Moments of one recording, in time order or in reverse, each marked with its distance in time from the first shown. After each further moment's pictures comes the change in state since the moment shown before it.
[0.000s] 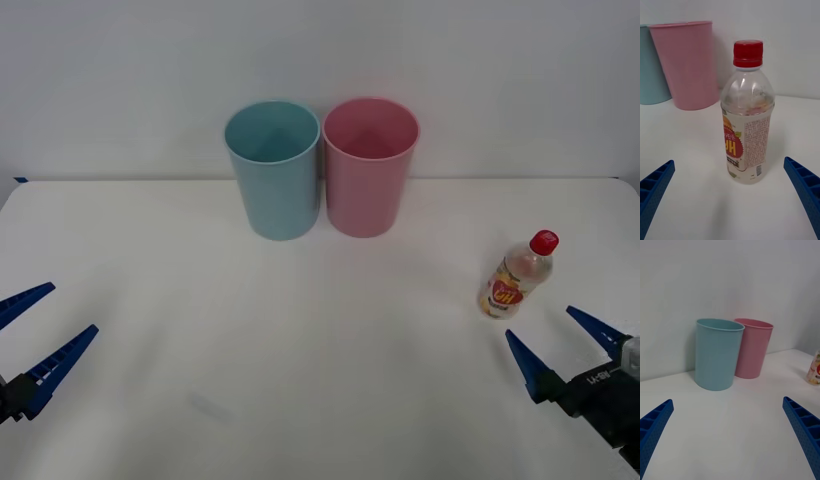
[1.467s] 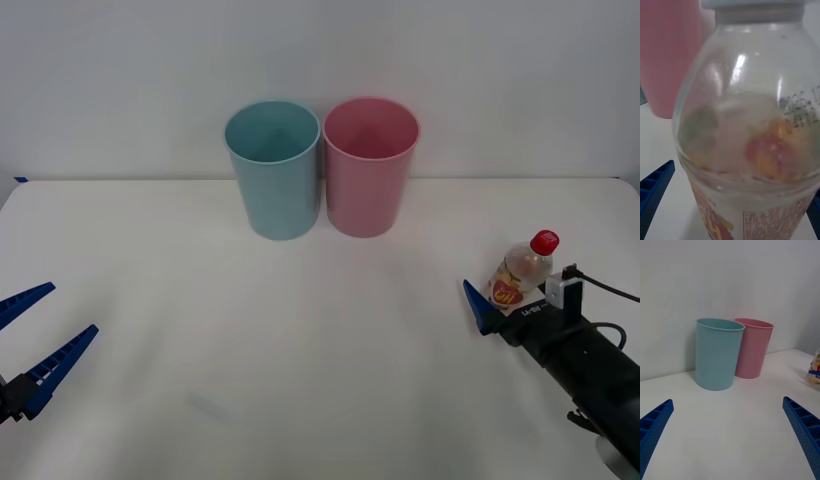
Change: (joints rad) right arm -0.409 0.051 0.057 0.403 0.050 0.032 0.065; left arm 0.000 0.000 0.000 0.000 0.000 0.000 0.000
